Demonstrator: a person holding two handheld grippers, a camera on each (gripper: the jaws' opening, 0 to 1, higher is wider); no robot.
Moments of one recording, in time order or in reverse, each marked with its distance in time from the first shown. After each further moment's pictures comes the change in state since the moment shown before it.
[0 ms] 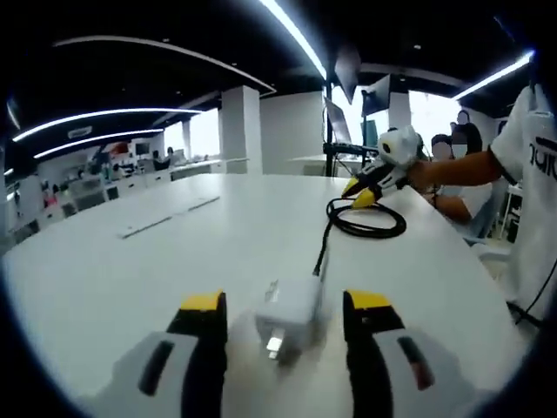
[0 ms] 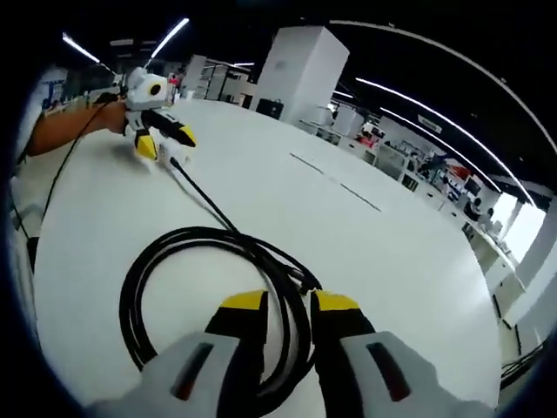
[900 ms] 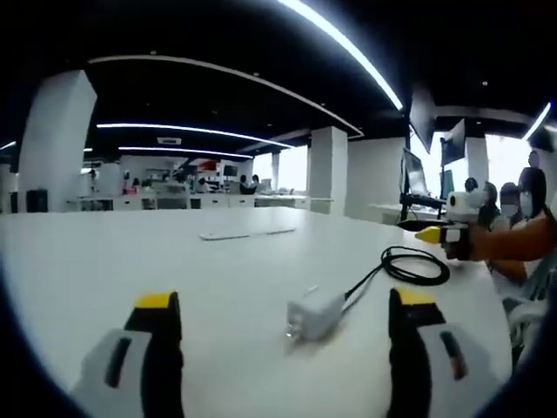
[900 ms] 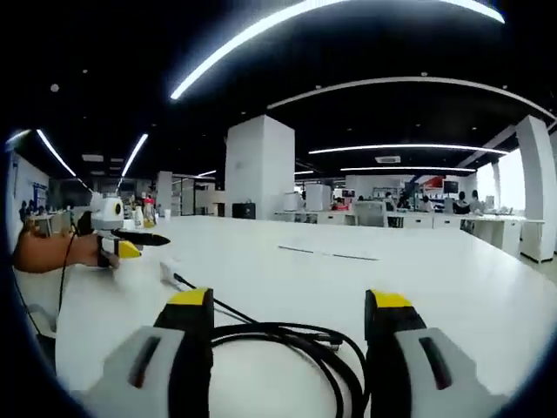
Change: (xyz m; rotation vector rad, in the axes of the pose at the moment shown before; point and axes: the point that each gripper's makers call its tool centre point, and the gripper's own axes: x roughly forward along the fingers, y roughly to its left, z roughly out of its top) left arm -0.058 0.020 0.014 -0.166 -0.202 0.425; right arm -0.015 0.012 0.054 0.315 -0.477 -0.028
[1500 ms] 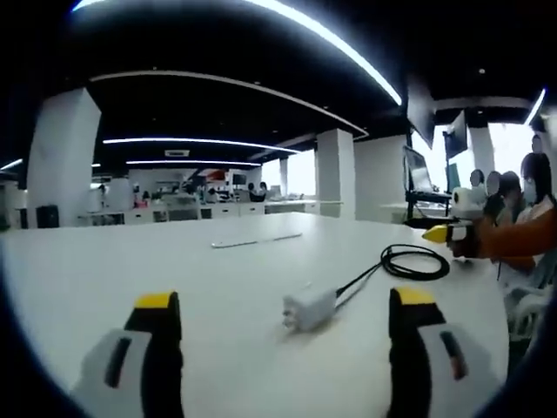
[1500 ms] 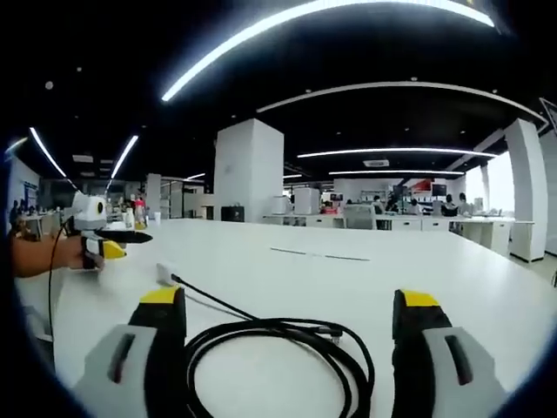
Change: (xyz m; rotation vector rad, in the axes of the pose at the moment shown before) left arm -0.032 -0.017 0.009 0.056 -0.047 0.049; right arm -0.009 -0.001 -0.001 -0.023 -0.012 -0.060
